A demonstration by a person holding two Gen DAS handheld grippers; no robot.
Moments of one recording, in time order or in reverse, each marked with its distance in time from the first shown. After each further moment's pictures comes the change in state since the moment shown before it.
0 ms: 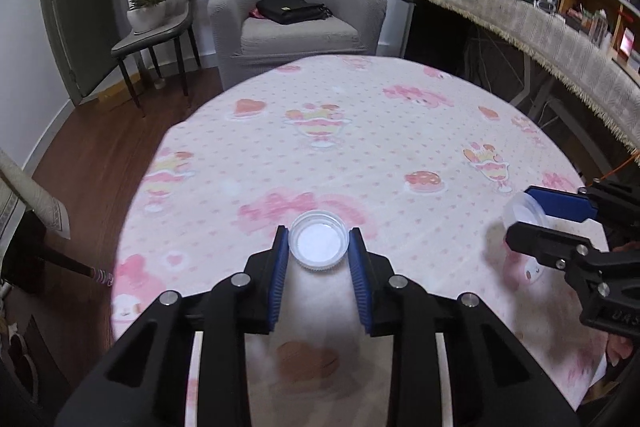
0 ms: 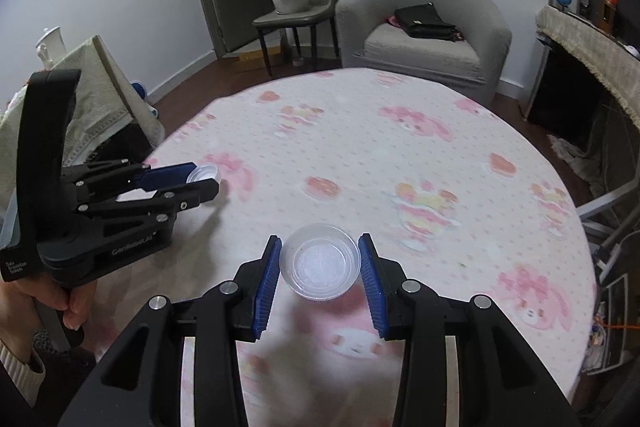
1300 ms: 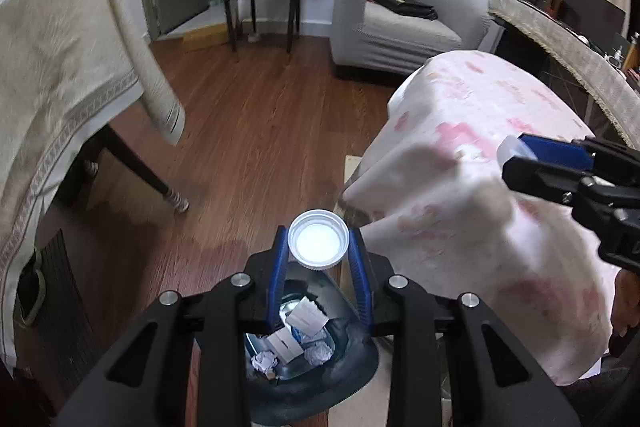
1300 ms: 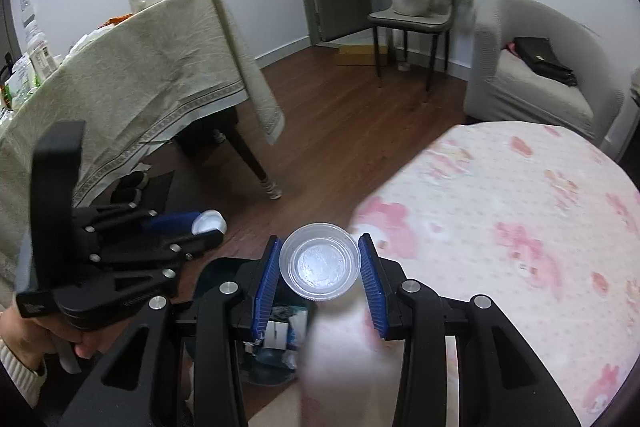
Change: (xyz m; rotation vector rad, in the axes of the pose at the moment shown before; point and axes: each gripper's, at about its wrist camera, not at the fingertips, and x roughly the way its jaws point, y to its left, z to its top) left arm -0.079 0.195 -0.109 -0.239 0.051 0.145; right arm 0.068 0.224 0.039 -0.192 0.027 0.226
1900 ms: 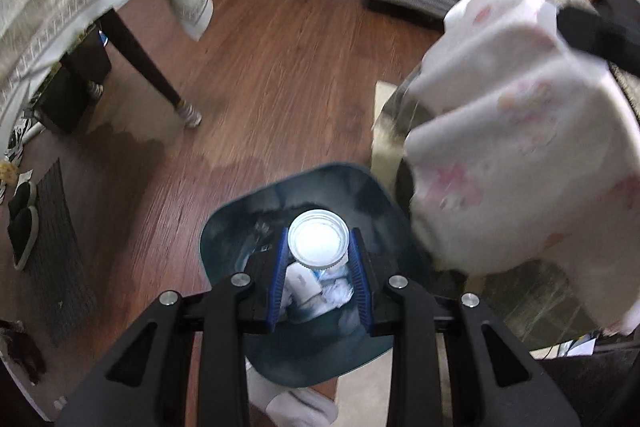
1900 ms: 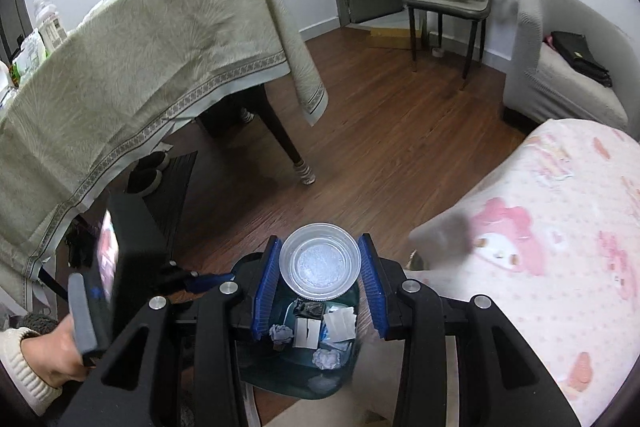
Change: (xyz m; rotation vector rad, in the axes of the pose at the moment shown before) left arm 0.054 0.054 -0.072 -0.077 0.232 0.023; right arm 0.057 0.057 0.002 -0.037 0.073 0.074
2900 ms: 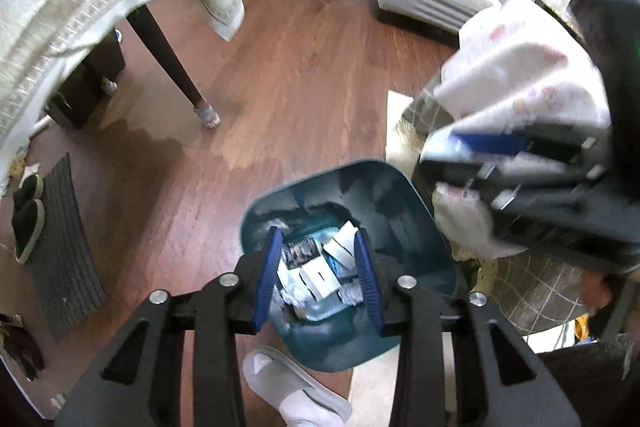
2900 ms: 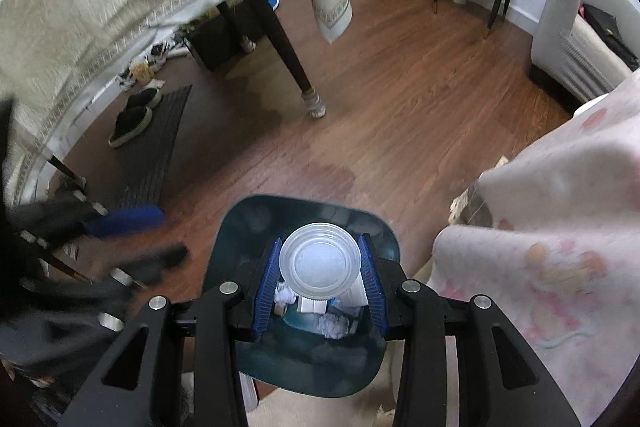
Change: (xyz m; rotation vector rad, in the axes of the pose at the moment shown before) left arm -0.035 0.040 -0.014 -0.027 -0.071 0.007; right arm 0.103 0.030 -0.037 -0.040 0.234 -0.012
